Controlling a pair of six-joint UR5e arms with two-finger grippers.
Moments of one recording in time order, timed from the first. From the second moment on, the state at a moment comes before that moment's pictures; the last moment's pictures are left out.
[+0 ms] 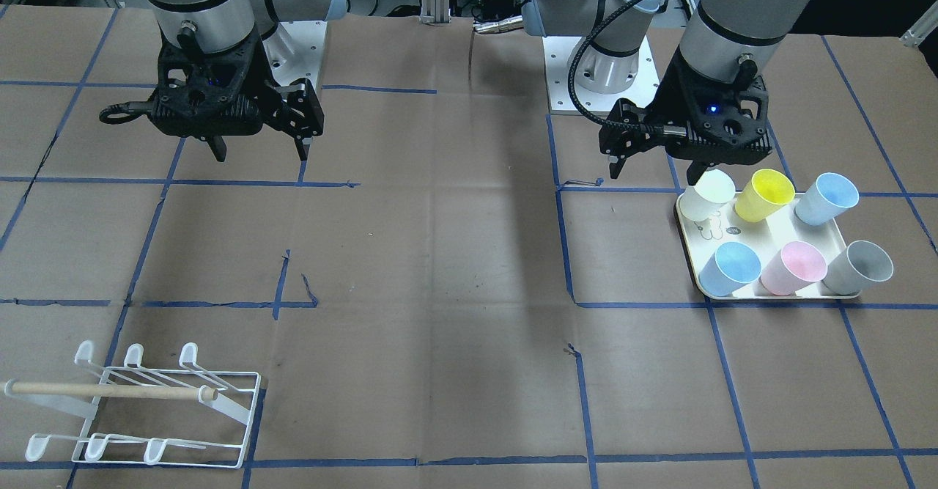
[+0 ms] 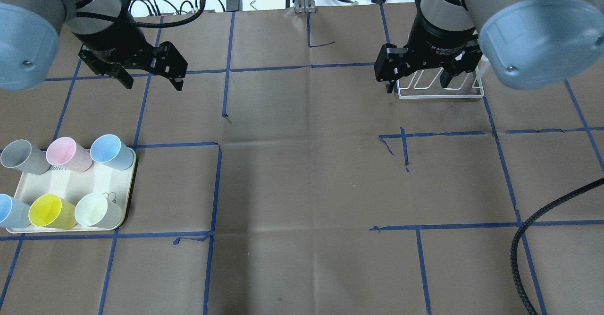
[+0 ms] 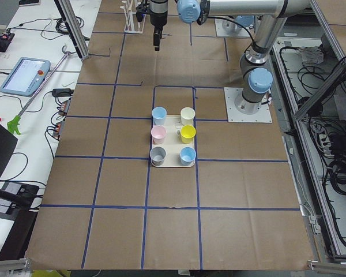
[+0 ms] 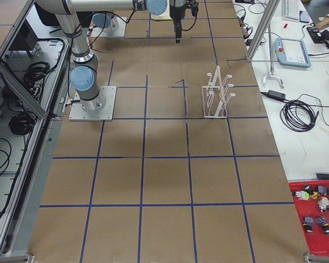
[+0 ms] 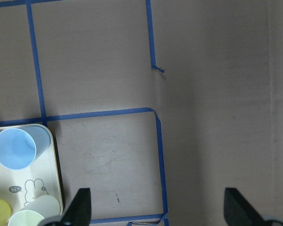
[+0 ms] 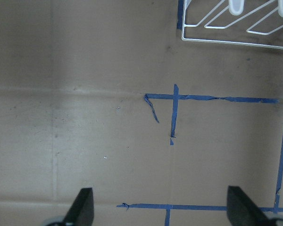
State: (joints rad) left arm -1.53 -1.59 -1.59 -1.49 1.57 0.13; right arm 1.68 -1.56 1.59 -1.66 -1.59 0.06
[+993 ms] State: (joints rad) left arm -1.42 -1.55 -1.68 -1.44 1.57 0.26; right arm 1.68 -1.56 1.59 -1.65 -1.59 0.06
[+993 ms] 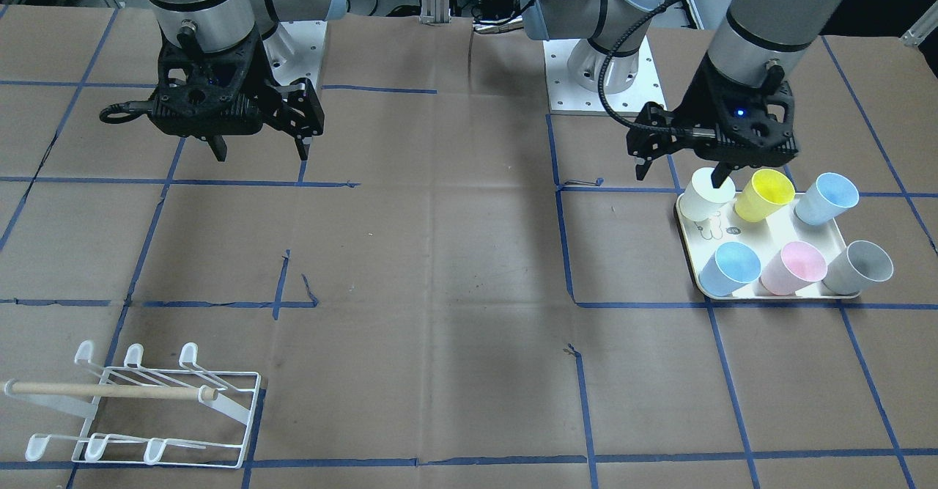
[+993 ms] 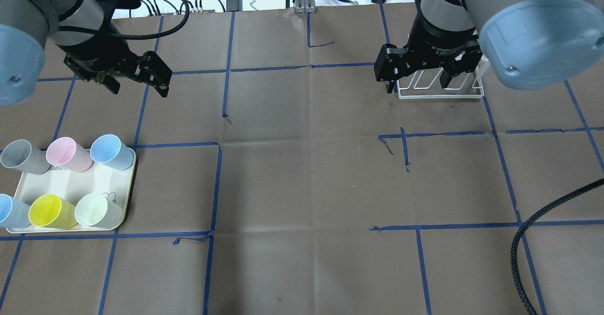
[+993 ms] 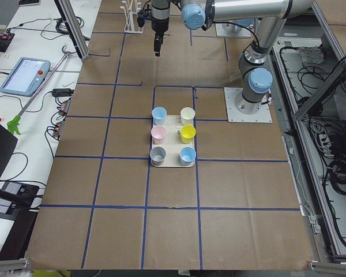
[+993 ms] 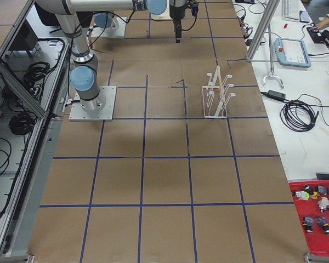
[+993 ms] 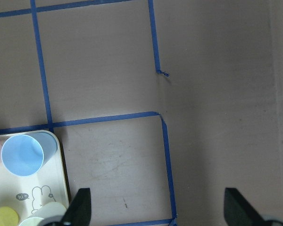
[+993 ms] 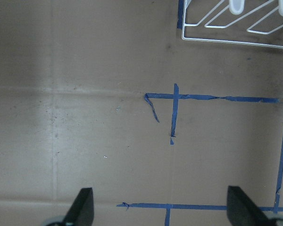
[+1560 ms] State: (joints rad) left arm -1.11 -1.53 -1.79 -1.38 1.57 0.56; right arm 1.68 -1.56 1.59 -1.66 -1.58 0.06
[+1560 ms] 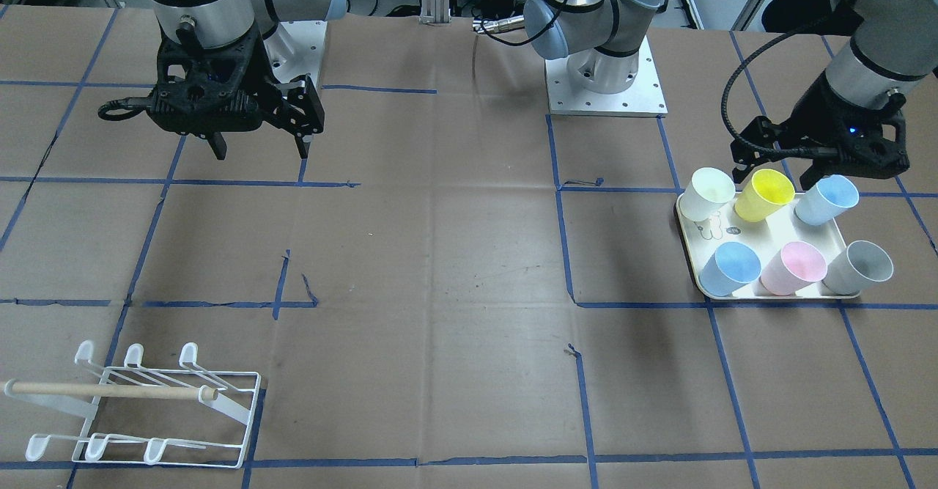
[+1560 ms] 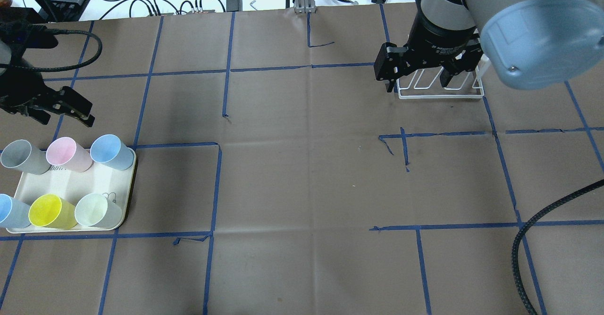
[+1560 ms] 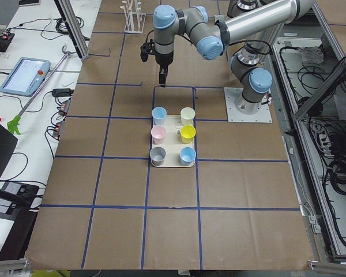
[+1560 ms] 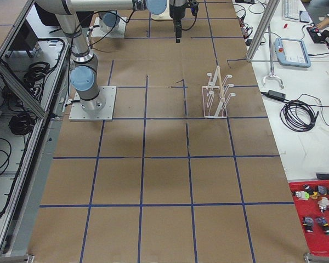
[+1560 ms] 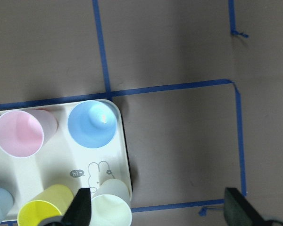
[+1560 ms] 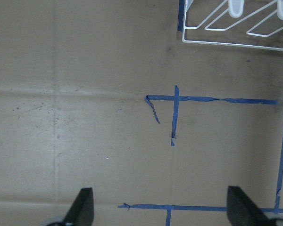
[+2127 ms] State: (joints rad) left arm -1.09 -1.56 -1.90 -1.21 1.52 0.51; right arm 1.68 -1.56 1.59 -1.66 -1.59 0.06
